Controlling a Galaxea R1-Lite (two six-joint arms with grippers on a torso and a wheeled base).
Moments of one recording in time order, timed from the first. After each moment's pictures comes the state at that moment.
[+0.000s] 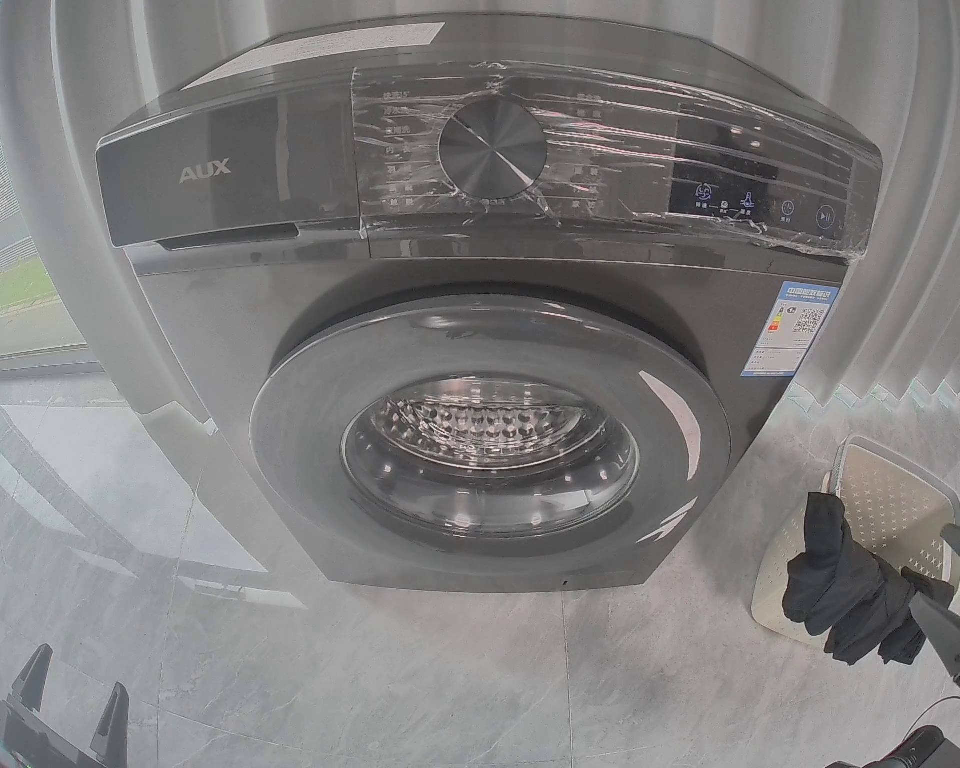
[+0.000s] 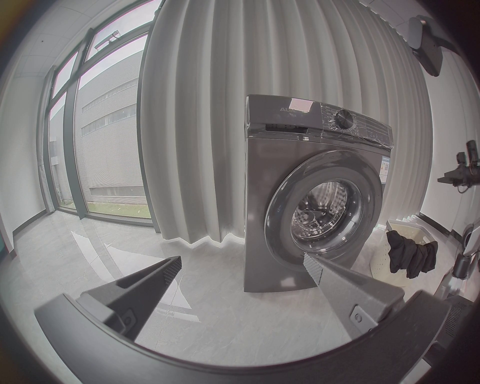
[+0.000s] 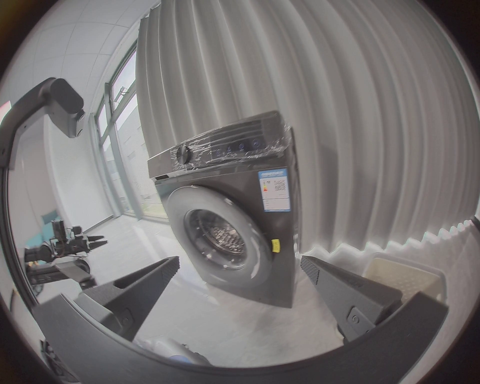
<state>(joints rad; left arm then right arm) 0.00 0.02 -0.02 0.00 0.00 -0.01 0.06 0.44 -0.33 -0.09 0.42 0.05</state>
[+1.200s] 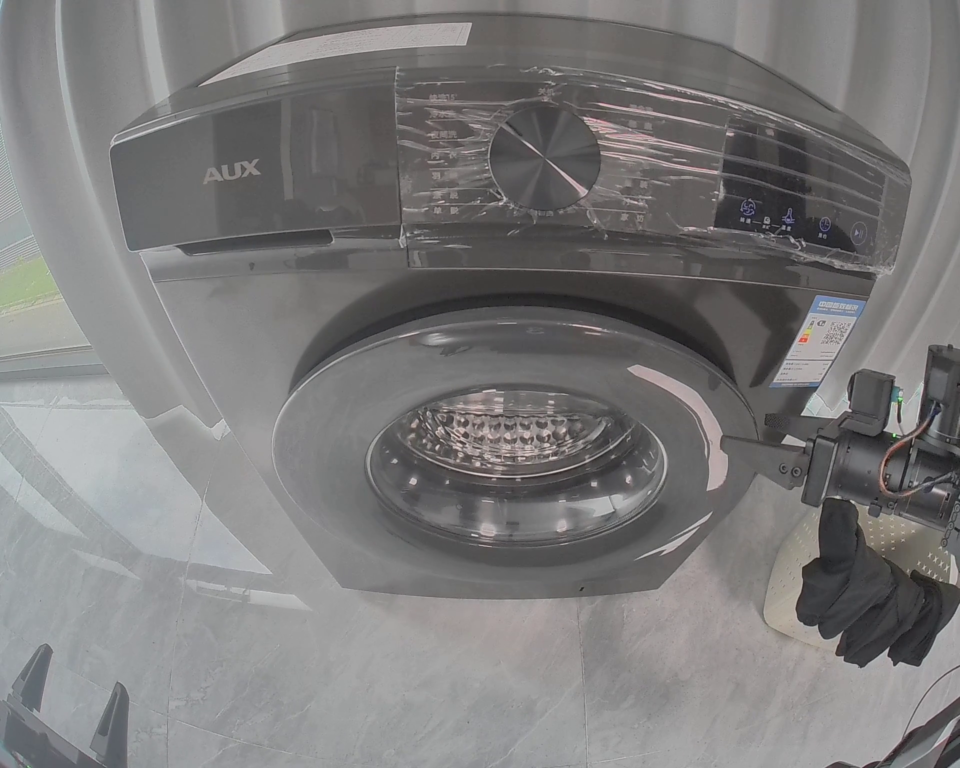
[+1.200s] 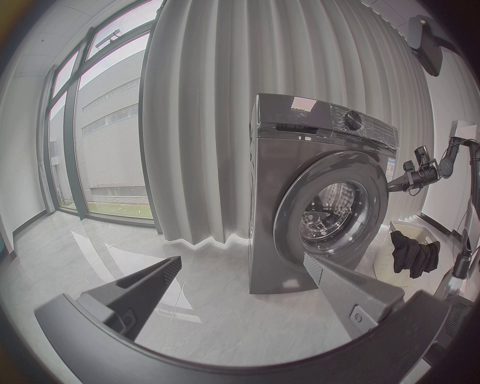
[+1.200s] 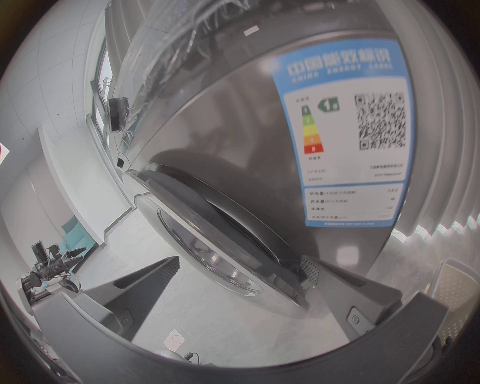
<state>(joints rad) 0.00 0.02 -0.02 0.00 0.00 -0.01 0.22 1.45 -0.55 -0.69 0.42 0.10</state>
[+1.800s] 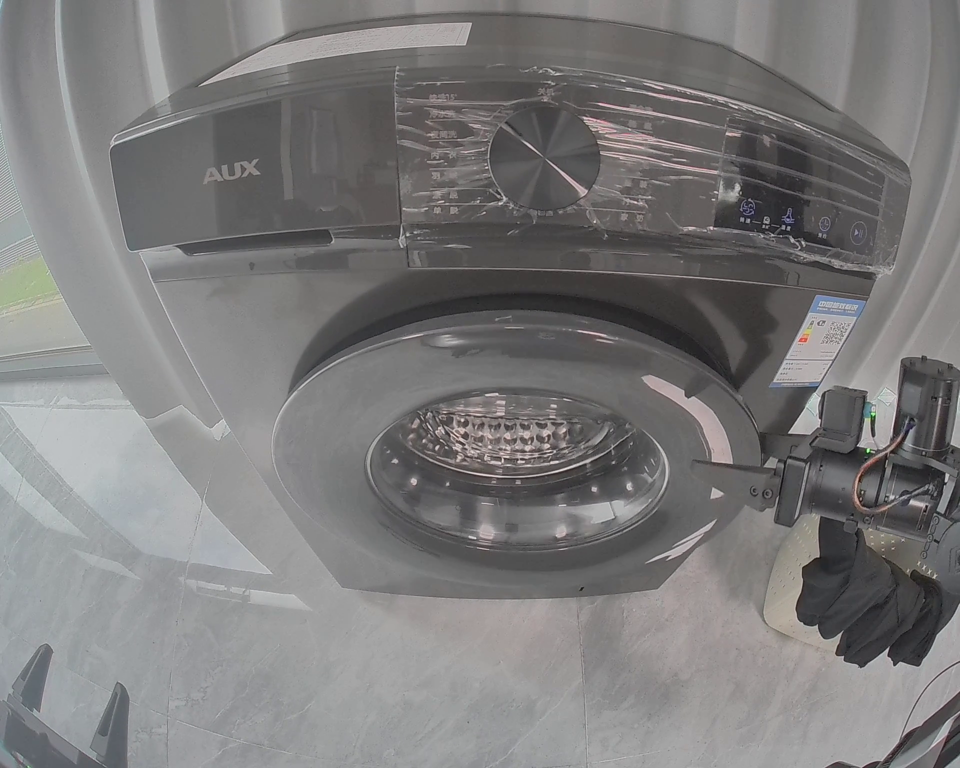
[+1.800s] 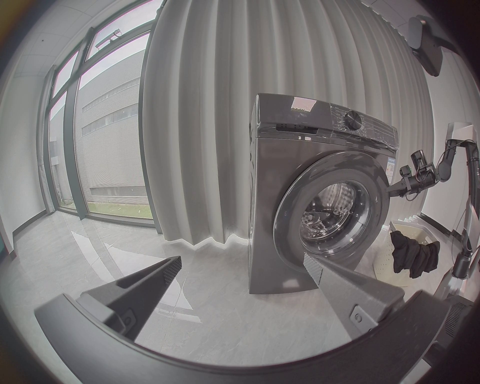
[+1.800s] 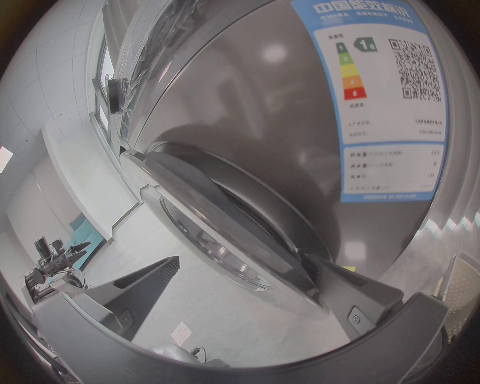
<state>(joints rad) 0.00 0.02 -0.02 0.00 0.00 -0.01 0.29 1.52 -0.54 -0.72 0.42 0.11</state>
